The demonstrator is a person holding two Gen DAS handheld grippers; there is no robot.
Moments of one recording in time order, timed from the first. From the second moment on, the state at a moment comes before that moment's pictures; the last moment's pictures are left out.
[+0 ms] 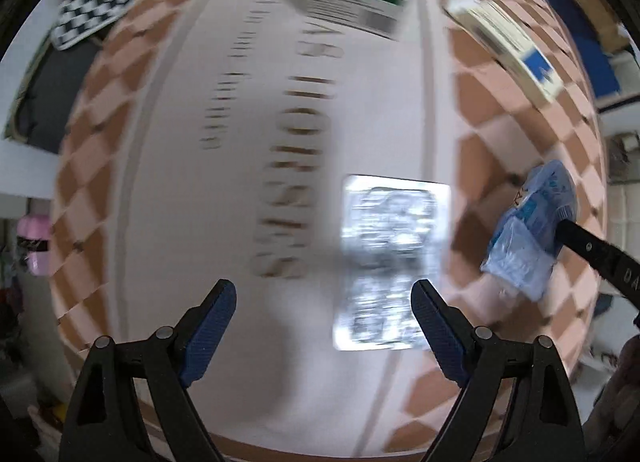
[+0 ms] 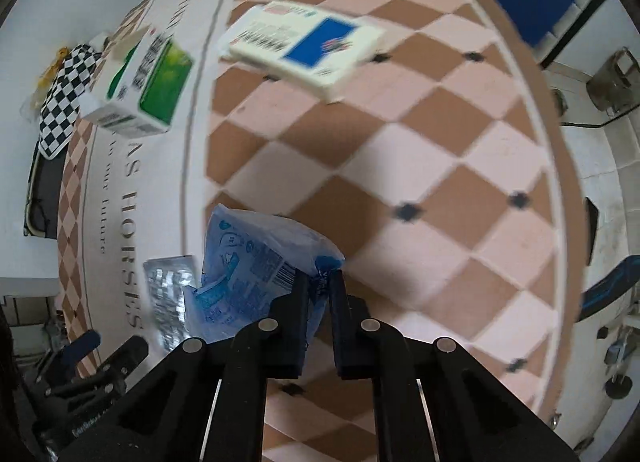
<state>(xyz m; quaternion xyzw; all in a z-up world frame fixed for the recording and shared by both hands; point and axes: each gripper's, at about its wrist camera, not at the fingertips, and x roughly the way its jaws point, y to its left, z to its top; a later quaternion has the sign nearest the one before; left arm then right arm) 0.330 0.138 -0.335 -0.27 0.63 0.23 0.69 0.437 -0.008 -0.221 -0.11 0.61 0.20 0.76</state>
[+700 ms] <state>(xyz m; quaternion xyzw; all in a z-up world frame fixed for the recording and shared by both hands) 0.358 0.116 -0.336 -0.23 0.63 0.24 0.70 0.449 -0.071 -0.231 -0.08 0.63 0.20 0.74</state>
